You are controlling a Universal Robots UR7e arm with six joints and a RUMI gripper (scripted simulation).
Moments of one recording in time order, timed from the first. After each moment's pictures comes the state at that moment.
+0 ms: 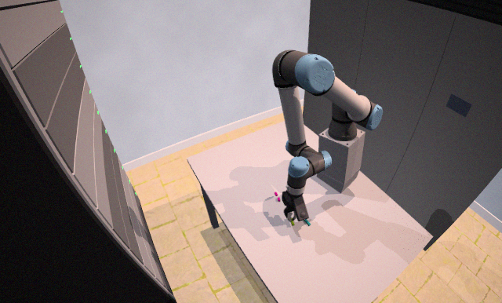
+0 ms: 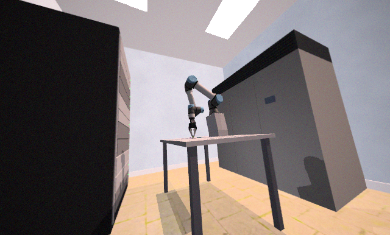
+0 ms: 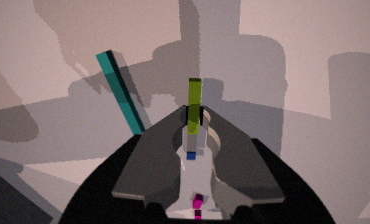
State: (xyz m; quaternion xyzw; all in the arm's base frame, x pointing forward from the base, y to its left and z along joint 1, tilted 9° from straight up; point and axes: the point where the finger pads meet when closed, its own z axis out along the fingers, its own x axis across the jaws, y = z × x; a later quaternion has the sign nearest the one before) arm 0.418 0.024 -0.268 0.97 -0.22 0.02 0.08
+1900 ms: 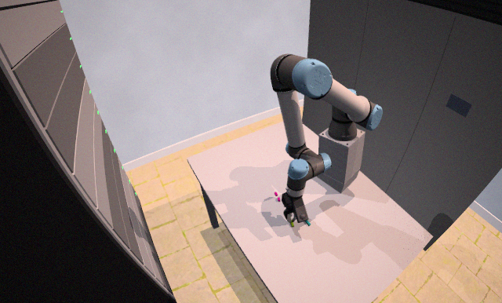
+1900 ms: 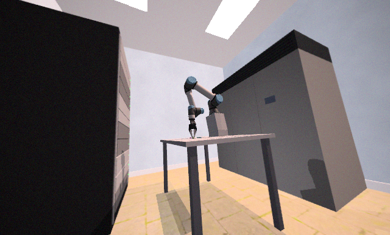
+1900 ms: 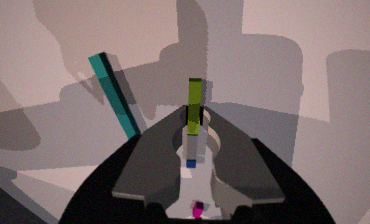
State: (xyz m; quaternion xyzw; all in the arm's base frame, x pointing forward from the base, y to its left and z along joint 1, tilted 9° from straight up) arm 0.418 0.022 -0.279 0.97 -0.22 0.02 0.08
